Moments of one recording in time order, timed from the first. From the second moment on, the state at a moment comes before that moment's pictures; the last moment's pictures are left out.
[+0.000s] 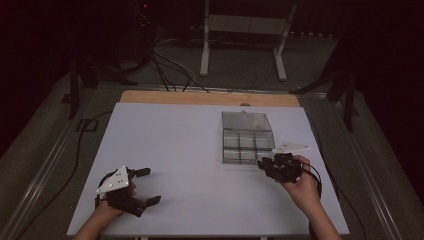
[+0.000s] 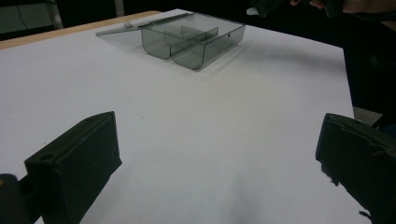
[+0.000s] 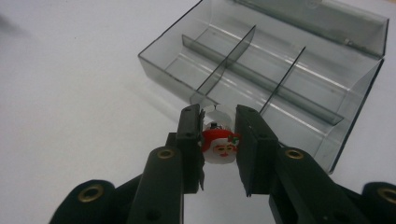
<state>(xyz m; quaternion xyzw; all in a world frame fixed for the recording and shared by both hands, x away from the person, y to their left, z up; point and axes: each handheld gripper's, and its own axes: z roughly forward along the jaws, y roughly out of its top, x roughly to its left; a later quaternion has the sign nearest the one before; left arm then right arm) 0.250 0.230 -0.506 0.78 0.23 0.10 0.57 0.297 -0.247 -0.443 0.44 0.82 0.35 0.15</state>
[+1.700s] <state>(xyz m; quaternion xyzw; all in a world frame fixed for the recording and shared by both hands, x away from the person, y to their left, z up) 0.249 0.229 -0.506 0.79 0.23 0.10 0.56 0.353 -0.242 -0.427 0.44 0.81 0.36 0.15</state>
